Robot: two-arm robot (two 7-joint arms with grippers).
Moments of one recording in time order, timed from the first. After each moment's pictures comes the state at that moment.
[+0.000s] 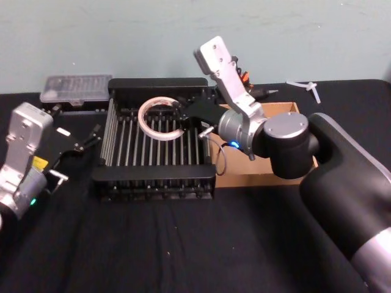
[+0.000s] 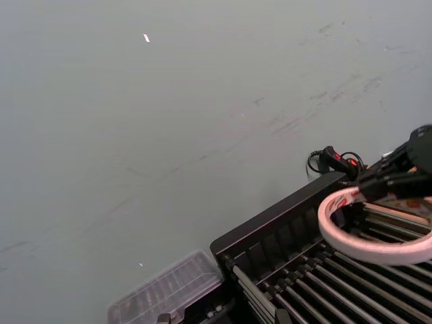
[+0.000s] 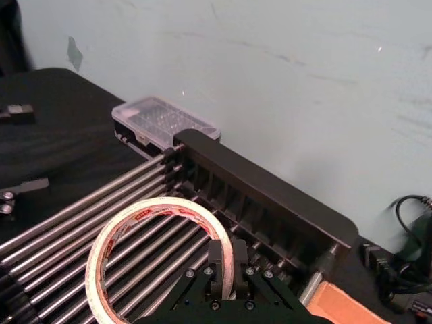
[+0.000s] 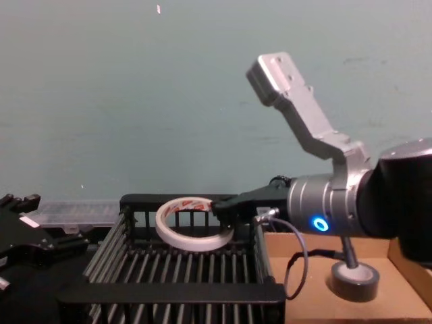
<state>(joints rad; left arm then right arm) -0.20 0.60 0.45 -1.41 -0.25 -0.12 0.03 0.57 0.10 -0.51 -1.14 0.14 0.30 0.29</state>
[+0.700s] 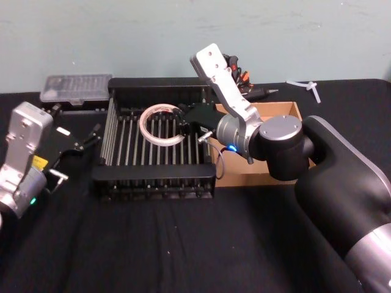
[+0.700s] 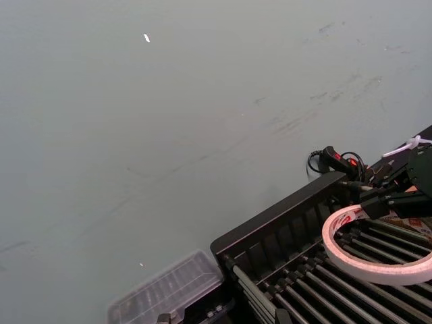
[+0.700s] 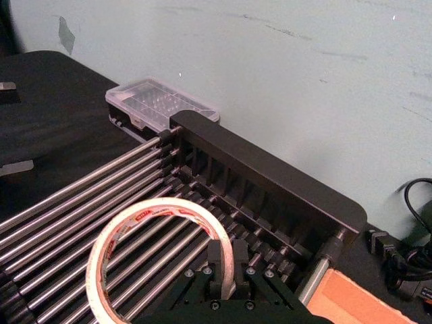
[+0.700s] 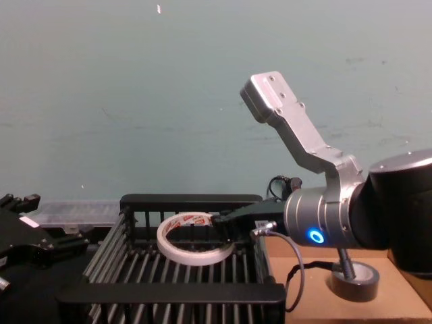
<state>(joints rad) -0.20 0.60 0.45 -1.41 -0.25 -0.12 0.03 0.58 0.08 -0.51 -1.07 0.11 0.30 0.29</state>
